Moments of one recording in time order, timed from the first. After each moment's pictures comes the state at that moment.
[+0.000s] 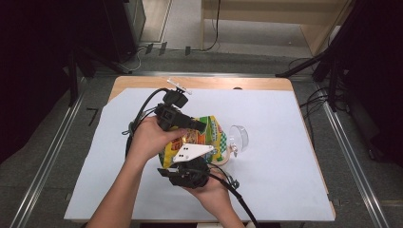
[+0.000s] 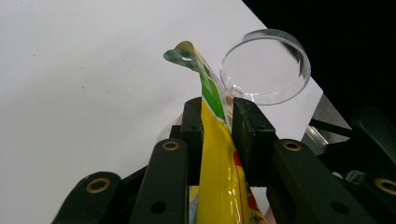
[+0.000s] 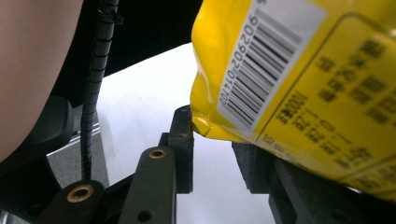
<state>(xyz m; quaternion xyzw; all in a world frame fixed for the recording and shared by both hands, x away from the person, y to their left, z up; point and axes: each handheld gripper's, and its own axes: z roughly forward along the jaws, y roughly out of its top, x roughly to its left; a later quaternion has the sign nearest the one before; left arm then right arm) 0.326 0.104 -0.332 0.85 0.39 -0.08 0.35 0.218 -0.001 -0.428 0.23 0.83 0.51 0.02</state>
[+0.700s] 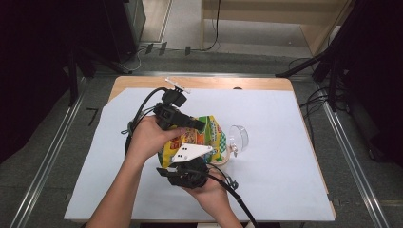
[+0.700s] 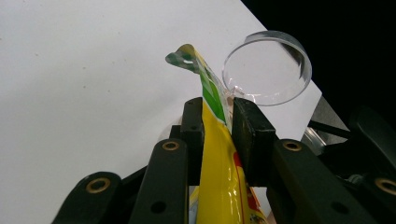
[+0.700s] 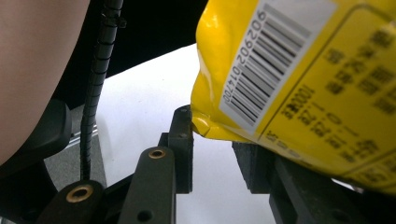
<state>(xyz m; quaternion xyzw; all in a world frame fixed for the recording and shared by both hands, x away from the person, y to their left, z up) 0.329 0.108 -0.332 0.84 0.39 -0.08 0.36 0.216 0.001 -0.427 0.23 0.82 0.52 0.03</state>
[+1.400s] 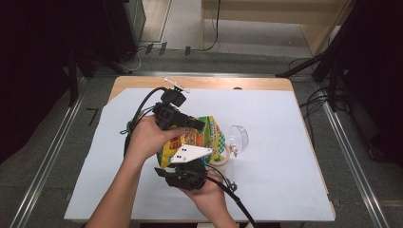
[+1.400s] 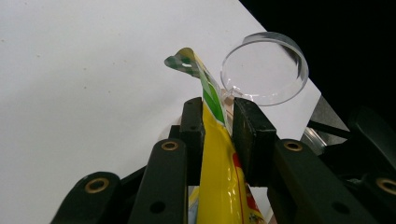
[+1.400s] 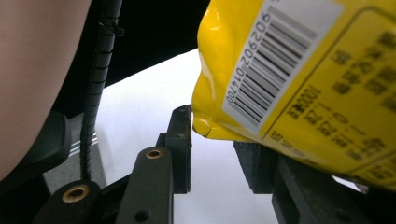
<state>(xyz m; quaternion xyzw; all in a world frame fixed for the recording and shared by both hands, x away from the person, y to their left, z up) 0.326 0.108 -0.329 0.84 0.39 -0.08 0.36 0.211 0.005 -0.426 0.25 0.81 0.52 0.03</state>
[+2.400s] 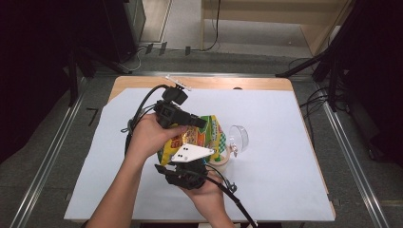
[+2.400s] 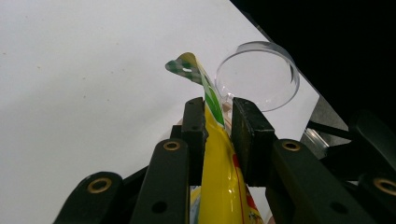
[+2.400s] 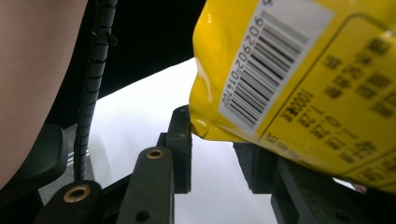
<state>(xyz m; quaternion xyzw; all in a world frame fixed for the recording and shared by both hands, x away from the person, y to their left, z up) 0.326 0.104 -0.321 0.85 0.38 -0.07 0.36 0.211 0.005 -0.424 0.26 0.80 0.54 0.05</state>
